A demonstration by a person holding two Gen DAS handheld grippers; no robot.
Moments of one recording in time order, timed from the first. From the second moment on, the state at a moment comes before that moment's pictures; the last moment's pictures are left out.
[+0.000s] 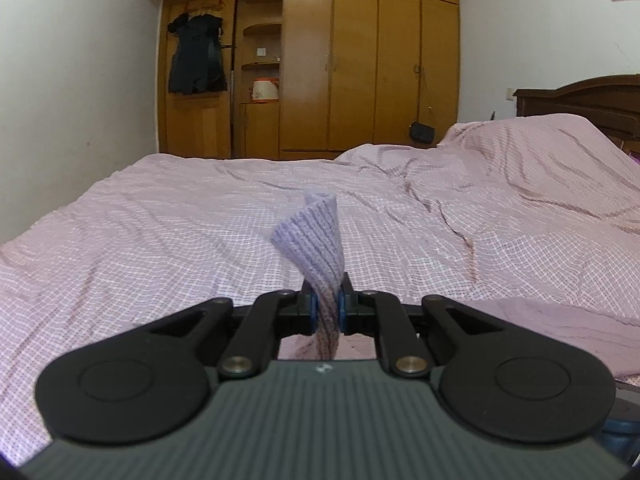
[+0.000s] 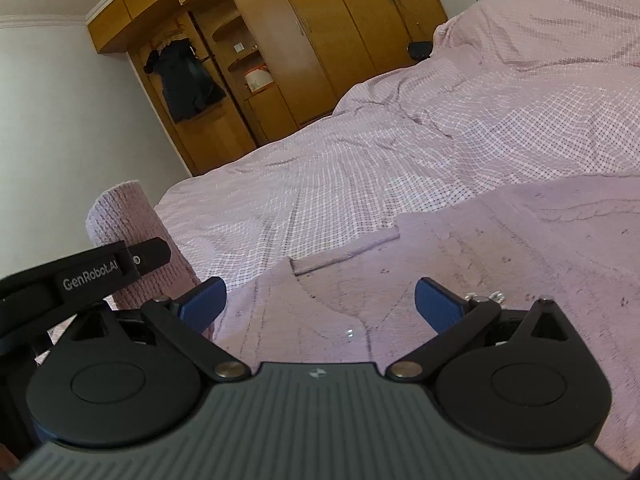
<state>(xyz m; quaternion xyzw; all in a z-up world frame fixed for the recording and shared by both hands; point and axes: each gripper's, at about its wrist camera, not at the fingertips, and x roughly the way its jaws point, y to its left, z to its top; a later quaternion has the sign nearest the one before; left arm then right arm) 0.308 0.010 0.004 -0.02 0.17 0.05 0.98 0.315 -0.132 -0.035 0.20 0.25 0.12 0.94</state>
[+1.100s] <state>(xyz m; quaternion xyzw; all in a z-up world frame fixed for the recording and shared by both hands) 0.353 -0.140 -0.062 -0.03 0.17 0.01 0.99 0.343 -0.293 -0.104 0.24 0.28 0.03 0.93</state>
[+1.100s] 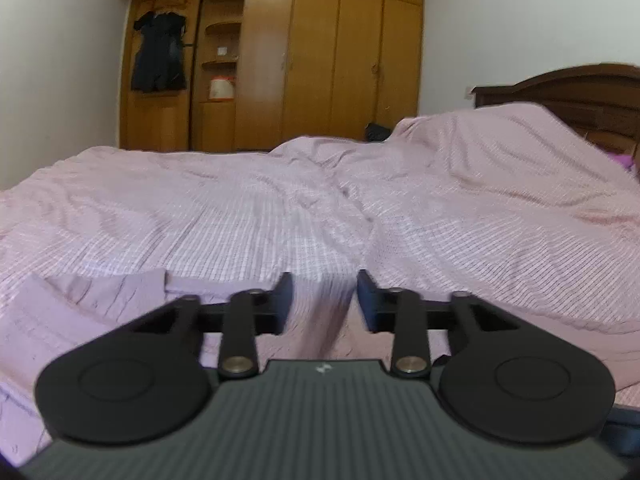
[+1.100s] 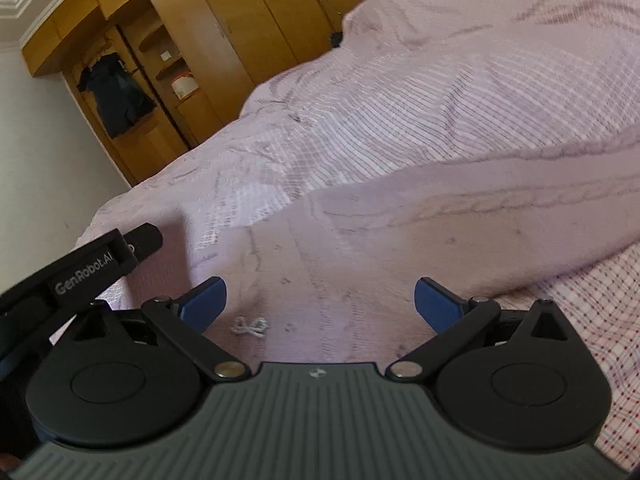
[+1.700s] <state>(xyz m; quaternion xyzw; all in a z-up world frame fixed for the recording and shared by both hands) 0.361 -0.142 -0.071 -0.06 0.22 -0.01 0.97 0.340 -0.309 -0.114 0.23 0.29 0.03 0.93</state>
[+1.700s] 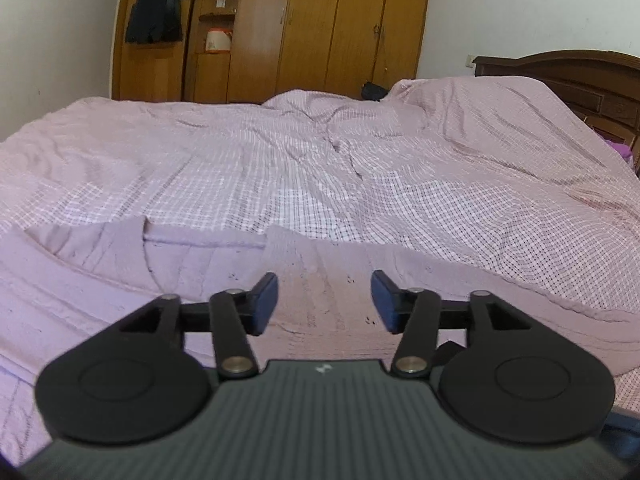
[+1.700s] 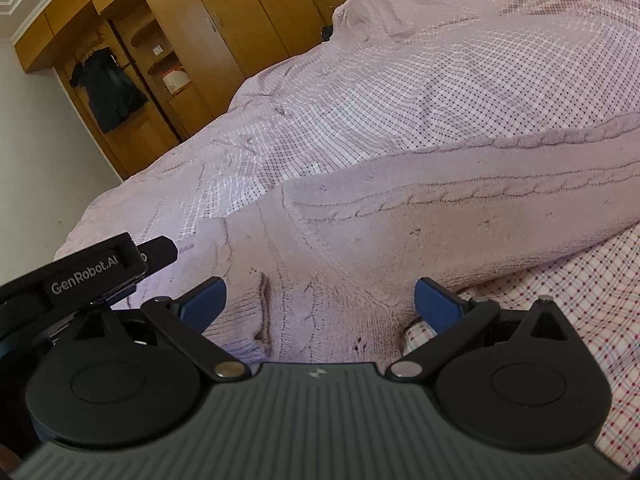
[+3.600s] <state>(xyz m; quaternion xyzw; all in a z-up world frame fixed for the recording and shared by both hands) 0.359 -0.416 -0.113 -0.03 0.27 -0.17 0.95 0.278 -0.580 -0.155 0.22 0.28 -0.16 0.92</state>
